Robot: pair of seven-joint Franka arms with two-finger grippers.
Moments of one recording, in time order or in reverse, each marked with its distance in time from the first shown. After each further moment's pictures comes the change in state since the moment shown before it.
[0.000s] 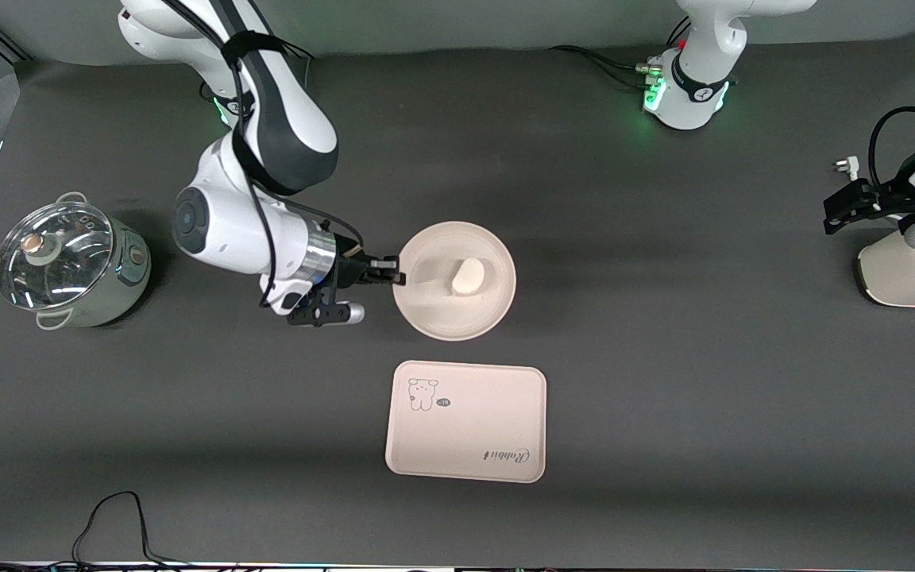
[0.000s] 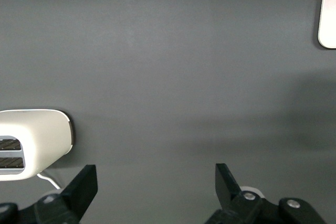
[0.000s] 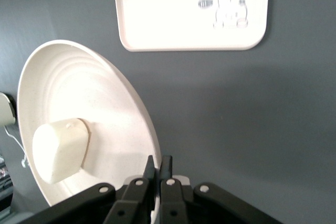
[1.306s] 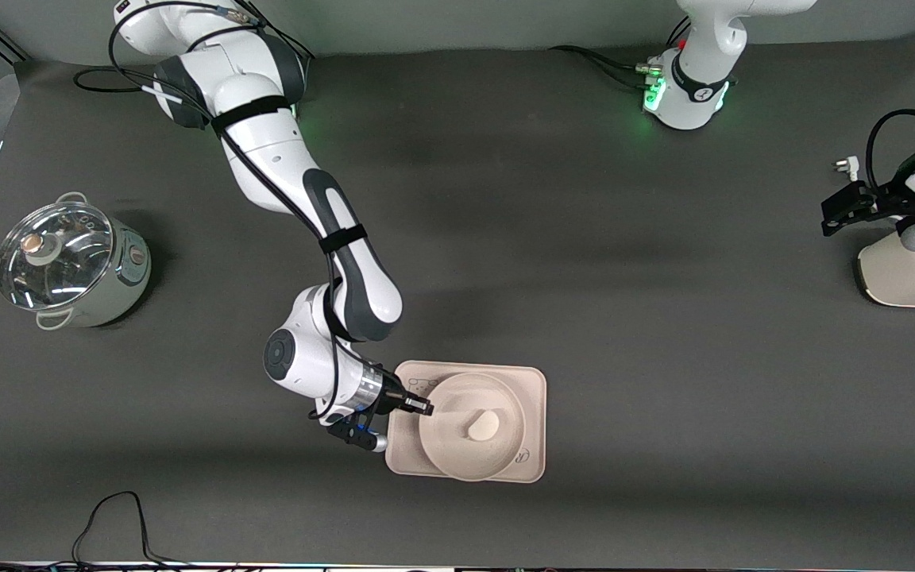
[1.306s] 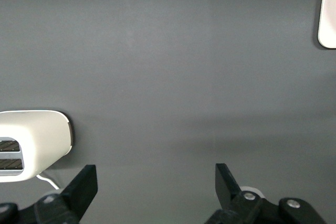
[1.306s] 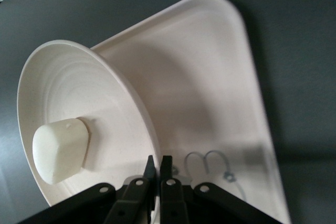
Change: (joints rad) left arm 0.000 0.005 -0.002 0.000 0.000 0.004 0.000; right arm -0.192 0.695 0.110 0.545 0.201 0.318 0.071
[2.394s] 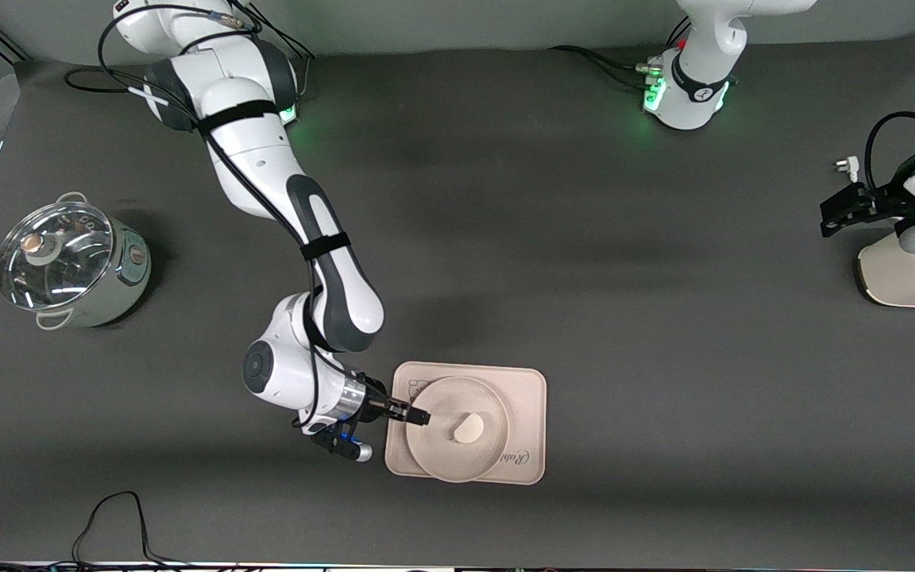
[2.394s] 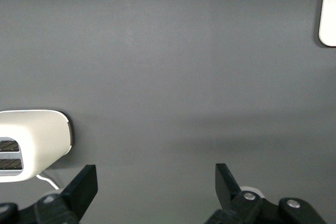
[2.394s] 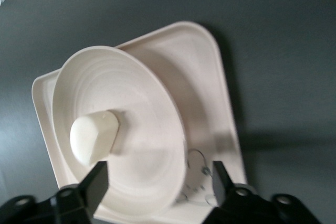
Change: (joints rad) left arm 0.000 0.004 0.000 0.000 0.000 0.000 0.000; right arm -0.035 -0.054 -0.037 0.036 -0.100 -0.156 0.000
